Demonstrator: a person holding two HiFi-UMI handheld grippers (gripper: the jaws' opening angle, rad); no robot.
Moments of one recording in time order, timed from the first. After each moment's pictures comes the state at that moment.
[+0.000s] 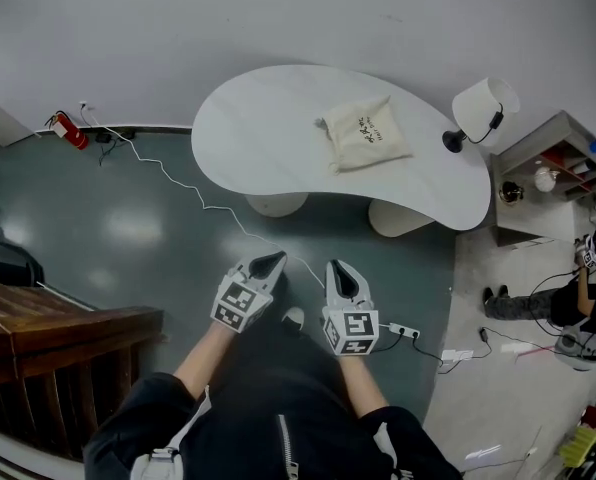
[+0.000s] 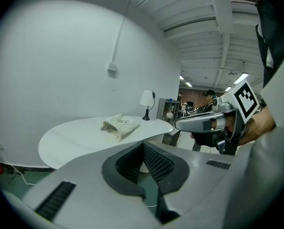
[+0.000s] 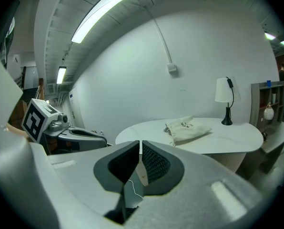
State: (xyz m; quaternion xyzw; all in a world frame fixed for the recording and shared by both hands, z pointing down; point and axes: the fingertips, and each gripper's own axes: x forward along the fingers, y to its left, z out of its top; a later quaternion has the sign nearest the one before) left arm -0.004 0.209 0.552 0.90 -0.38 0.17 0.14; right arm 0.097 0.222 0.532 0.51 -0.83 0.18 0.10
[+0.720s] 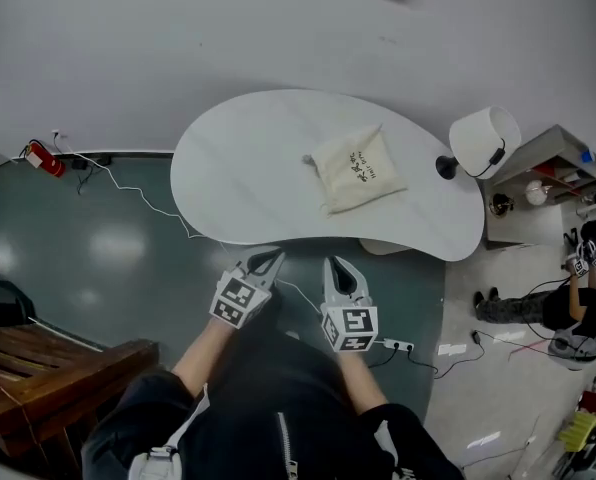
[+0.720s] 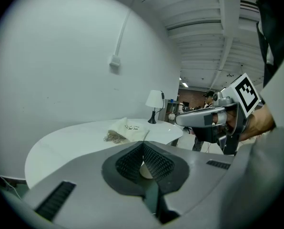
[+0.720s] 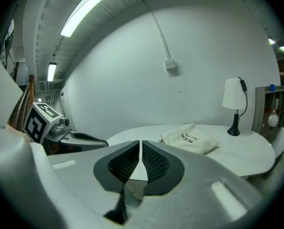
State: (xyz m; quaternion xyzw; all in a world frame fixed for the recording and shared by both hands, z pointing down) left arm -0.011 0.052 0.563 0.91 -0.34 0.17 0.14; right arm 0.085 0.072 0.530 0.54 -0.82 0.17 0.10
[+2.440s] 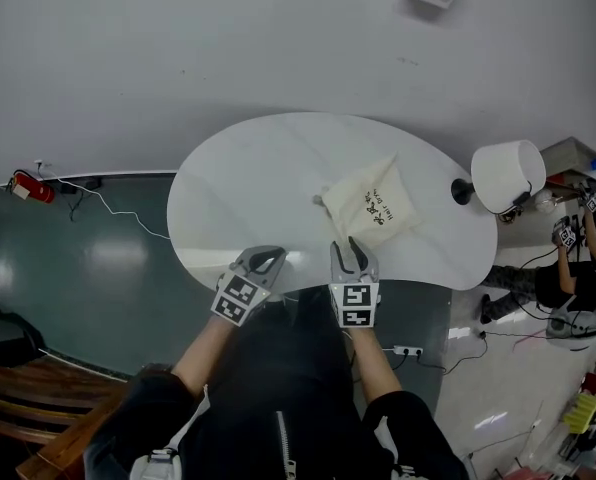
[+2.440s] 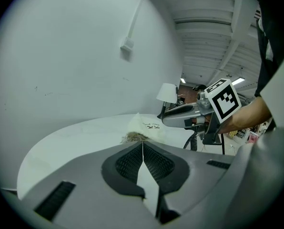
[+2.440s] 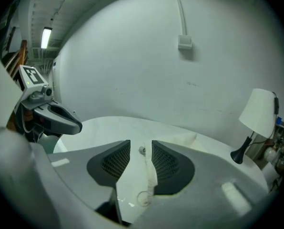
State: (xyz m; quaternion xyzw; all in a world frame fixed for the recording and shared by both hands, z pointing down) left arm -0.047 -0.108 0.603 0.92 -0.30 0.21 0.17; right arm 0.075 -0.122 0.590 0.57 -0.78 0.13 0.24
